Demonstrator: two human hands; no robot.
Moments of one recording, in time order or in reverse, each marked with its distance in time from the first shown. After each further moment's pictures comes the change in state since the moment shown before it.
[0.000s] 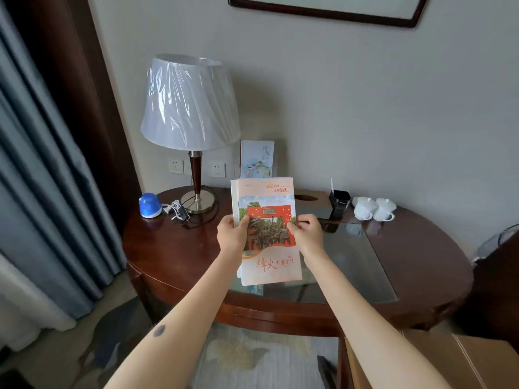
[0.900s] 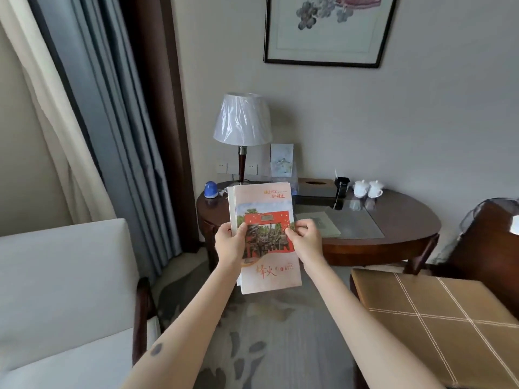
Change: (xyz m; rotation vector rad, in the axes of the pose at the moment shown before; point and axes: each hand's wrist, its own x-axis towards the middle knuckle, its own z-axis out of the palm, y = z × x) left_hand -0.336 -0.016 -0.298 -0.049 0.024 0.125; right_hand -0.446 -0.045 -0.006 0.032 -0.016 -0.112
